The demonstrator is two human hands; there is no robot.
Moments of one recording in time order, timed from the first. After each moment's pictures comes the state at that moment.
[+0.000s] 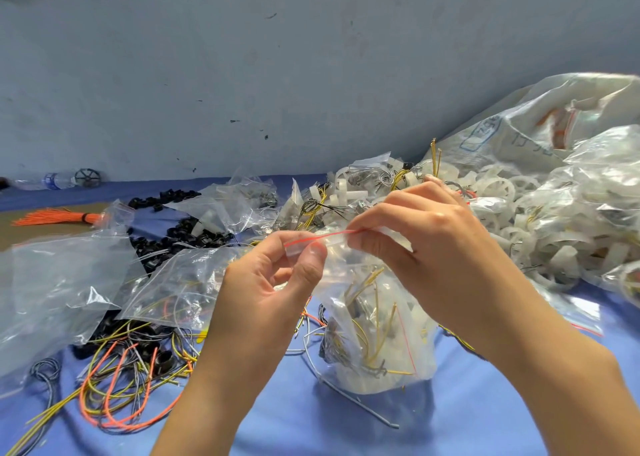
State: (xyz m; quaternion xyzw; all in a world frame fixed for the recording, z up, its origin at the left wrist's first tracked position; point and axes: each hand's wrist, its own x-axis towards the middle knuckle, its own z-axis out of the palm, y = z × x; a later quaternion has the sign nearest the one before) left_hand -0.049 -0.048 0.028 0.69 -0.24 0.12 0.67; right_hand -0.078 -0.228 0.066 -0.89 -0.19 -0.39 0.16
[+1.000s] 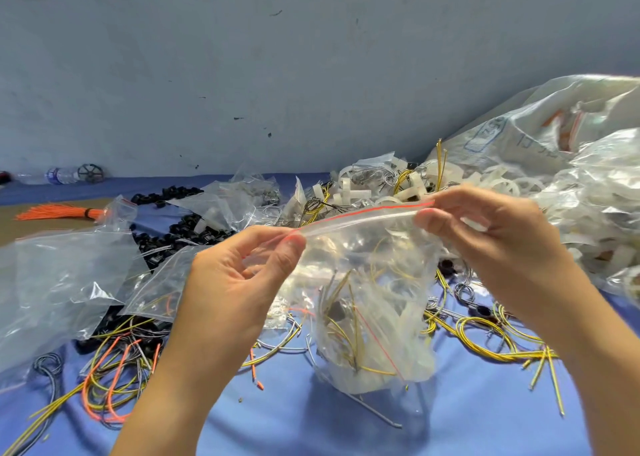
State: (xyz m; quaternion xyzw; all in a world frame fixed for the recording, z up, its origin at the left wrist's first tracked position) left_hand -0.050 -0.026 0.040 0.71 -0.20 0.14 0.66; right_hand -0.081 -0.266 0.062 -0.84 -0.11 -0.33 0.41
